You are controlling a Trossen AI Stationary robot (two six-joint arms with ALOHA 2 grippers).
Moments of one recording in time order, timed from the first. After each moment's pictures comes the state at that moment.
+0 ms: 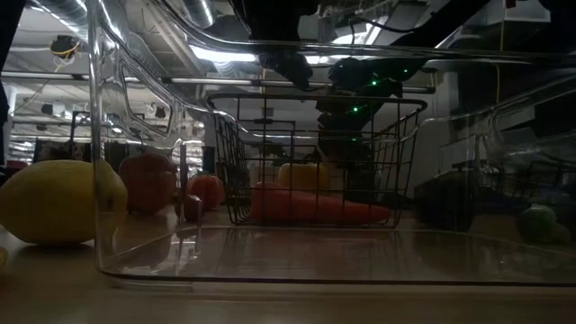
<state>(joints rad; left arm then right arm) 0.07 1.75 1.55 -0.72 -0.07 0.04 -0.59 1.81 1.23 -0.18 -0.07 -0.16</state>
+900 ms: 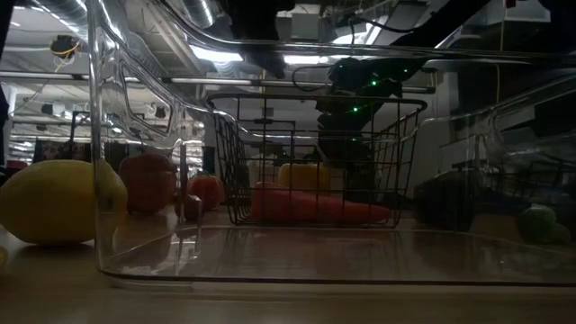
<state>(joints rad) 0.13 1.65 1.55 -0.86 -0.07 0.03 -0.59 1.81 1.23 -0.18 -0.07 -0.16</state>
